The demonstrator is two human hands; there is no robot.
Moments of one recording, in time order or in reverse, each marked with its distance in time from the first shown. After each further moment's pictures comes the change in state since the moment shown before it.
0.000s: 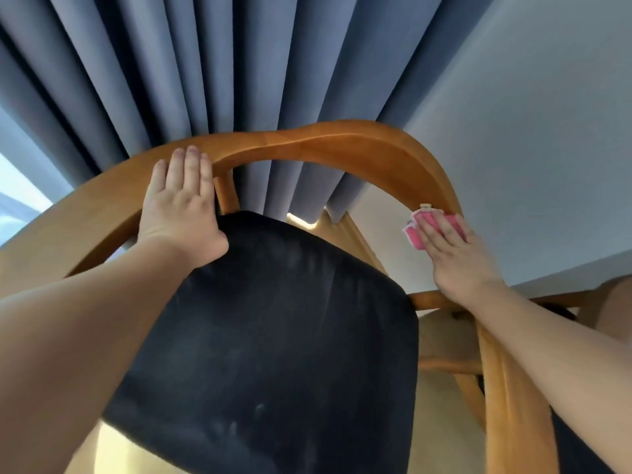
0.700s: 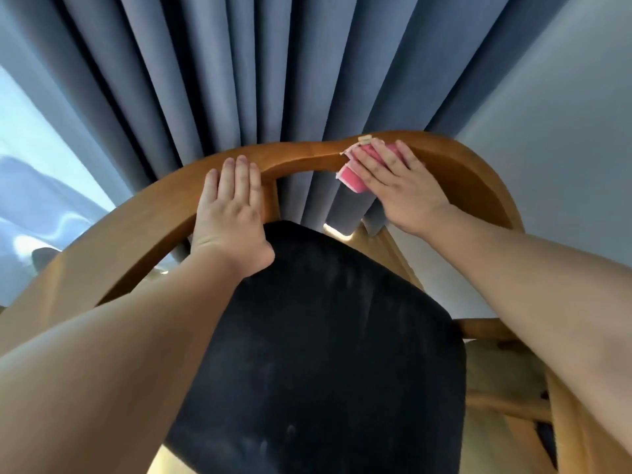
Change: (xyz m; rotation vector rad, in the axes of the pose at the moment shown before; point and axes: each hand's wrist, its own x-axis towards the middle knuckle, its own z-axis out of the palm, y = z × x) left_hand 0.005 0.005 0.008 -0.018 -0.007 -0.024; right_hand 0.132 -0.034 -0.121 0.069 0.470 -0.229
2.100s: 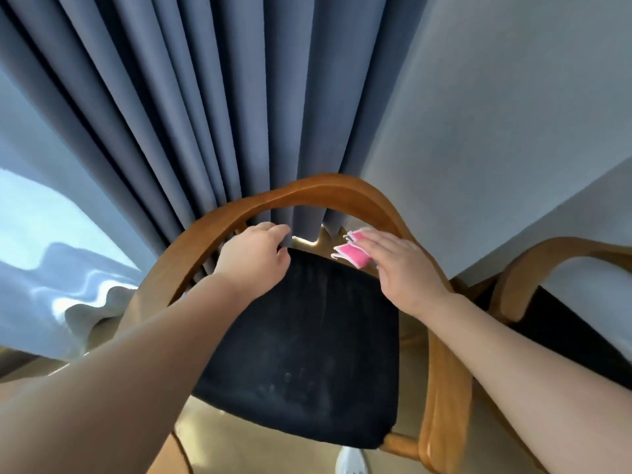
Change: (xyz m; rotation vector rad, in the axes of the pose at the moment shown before) left_hand -0.097 0.002 -0.192 -0.645 0.017 0.292; right_hand -0.233 -0.010 -0.157 0.913 0.159 0.401
